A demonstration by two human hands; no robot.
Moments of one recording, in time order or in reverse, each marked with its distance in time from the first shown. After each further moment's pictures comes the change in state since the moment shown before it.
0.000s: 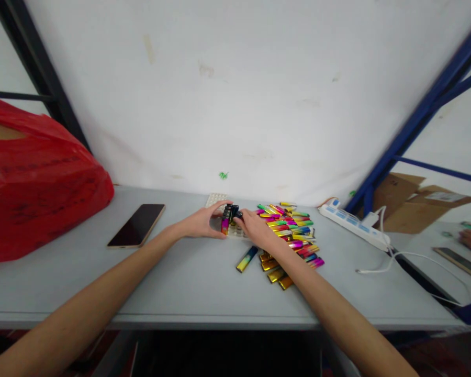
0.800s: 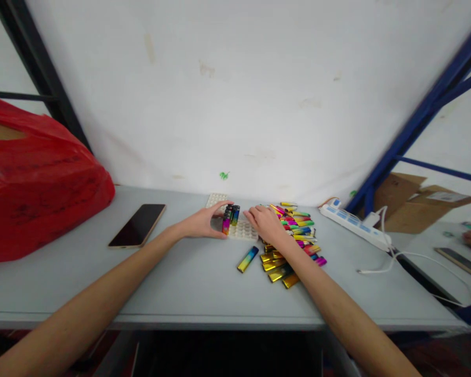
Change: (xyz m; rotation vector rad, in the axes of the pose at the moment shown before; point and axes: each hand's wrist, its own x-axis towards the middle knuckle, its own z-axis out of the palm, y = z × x) left_hand 0.000 0.001 0.000 0.044 0.000 -0.019; right_hand -0.008 0.016 -0.026 -0.247 0.019 0.066
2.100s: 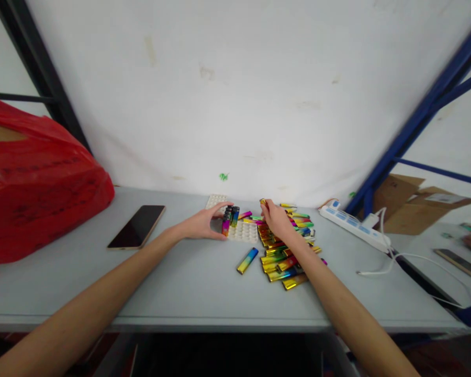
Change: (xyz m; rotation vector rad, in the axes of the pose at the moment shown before) left_hand 0.000 -0.001 0.001 0.008 -0.005 -0.020; right_hand 0.000 0.046 0.012 0.293 0.112 0.220
